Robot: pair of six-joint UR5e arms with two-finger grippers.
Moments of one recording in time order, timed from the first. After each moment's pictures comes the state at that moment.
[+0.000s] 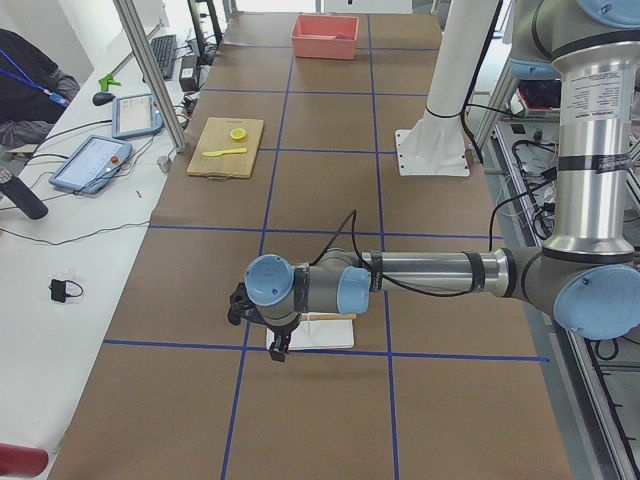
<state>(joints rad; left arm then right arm) -1.57 -1.51 -1.60 -1.60 -2.47 0.17 1.55 -1.98 2.00 -1.51 2.21 -0.35</state>
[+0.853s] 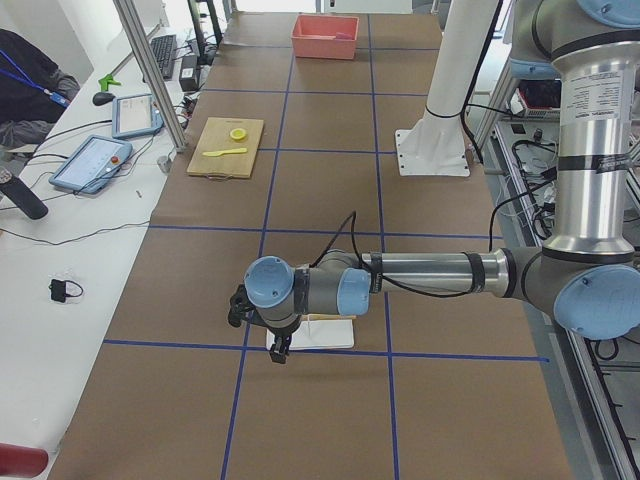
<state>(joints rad) -1.57 -1.51 -1.60 -1.60 -2.44 0.18 1.55 -1.78 1.82 -1.55 2.22 -0.12</state>
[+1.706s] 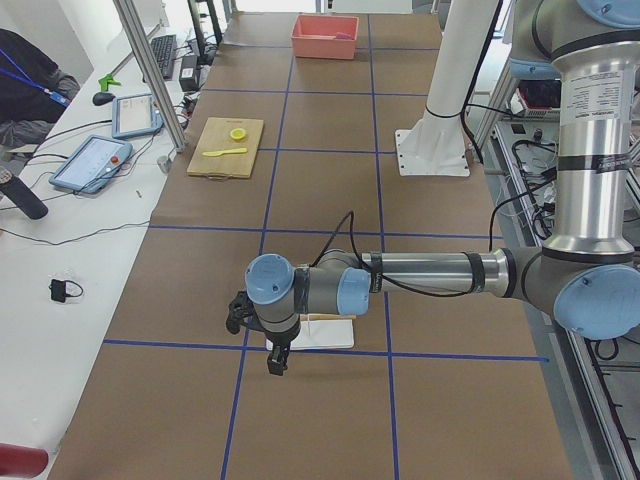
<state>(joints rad) -1.57 -1.51 -1.60 -1.60 -2.34 0.18 1.55 -1.79 1.82 -1.54 2.30 0.01</state>
